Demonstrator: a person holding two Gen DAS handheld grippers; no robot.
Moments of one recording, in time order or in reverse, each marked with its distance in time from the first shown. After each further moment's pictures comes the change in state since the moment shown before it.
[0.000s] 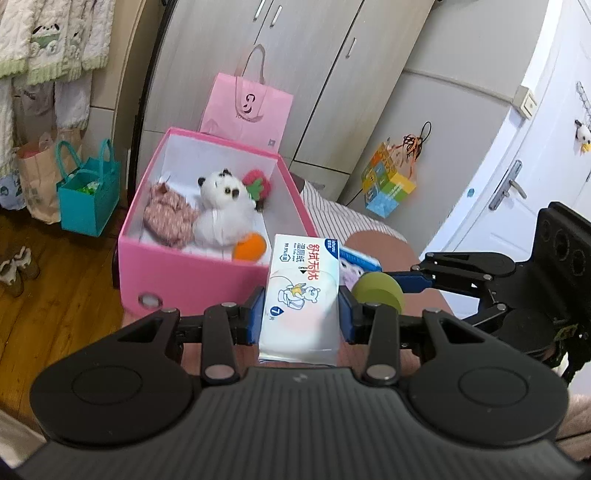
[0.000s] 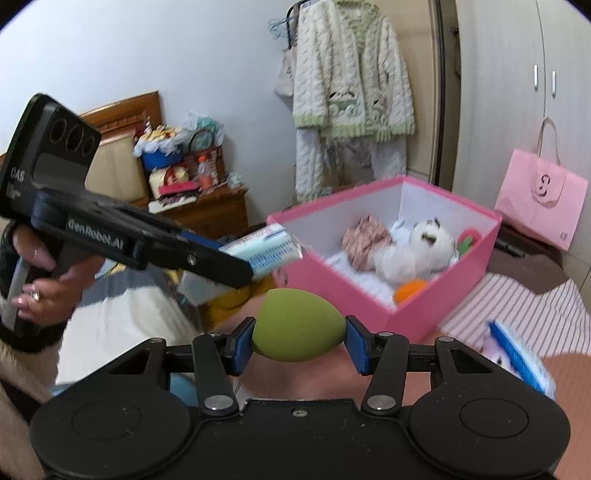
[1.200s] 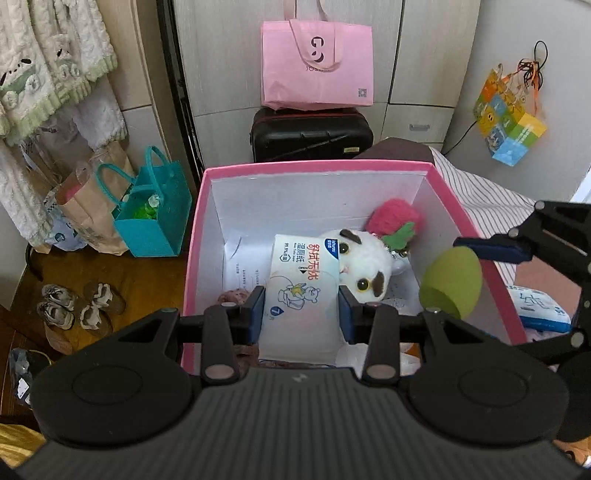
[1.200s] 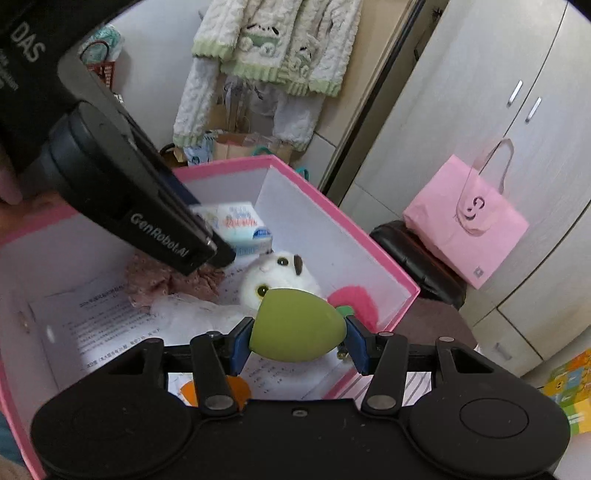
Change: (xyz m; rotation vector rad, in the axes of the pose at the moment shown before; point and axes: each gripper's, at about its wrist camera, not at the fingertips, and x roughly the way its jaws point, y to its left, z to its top) left arm 0.207 0.069 0.141 0.170 0.260 0.342; right arm 0.165 -0.110 0.085 -0.159 0.244 -0.379
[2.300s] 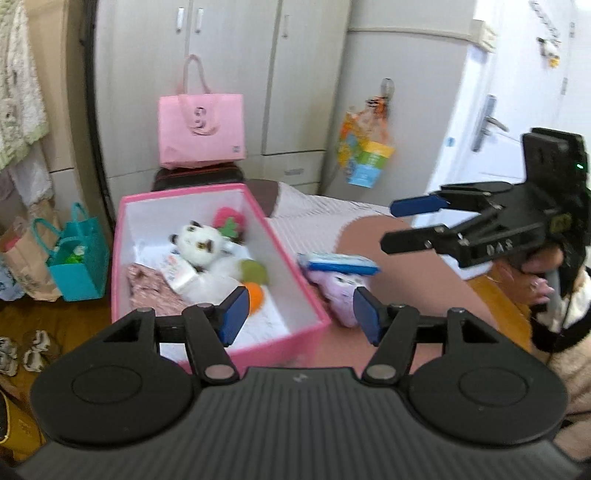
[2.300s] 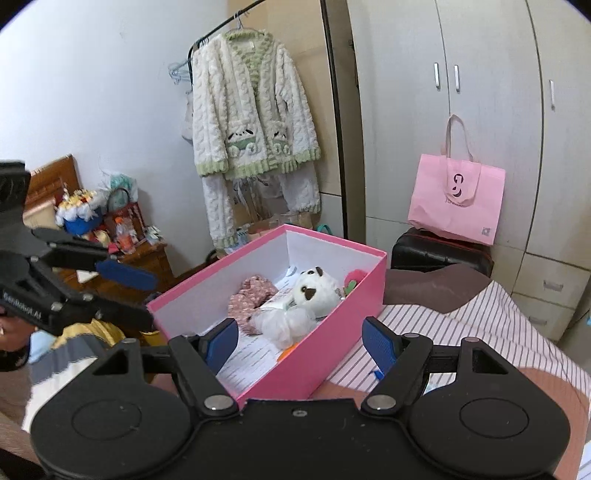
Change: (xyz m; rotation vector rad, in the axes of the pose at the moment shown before) left arm -0.196 -0.063 -0.110 0.149 -0.209 -0.326; right arm -0.177 -0.049 -0.101 0.401 -0.263 0.222
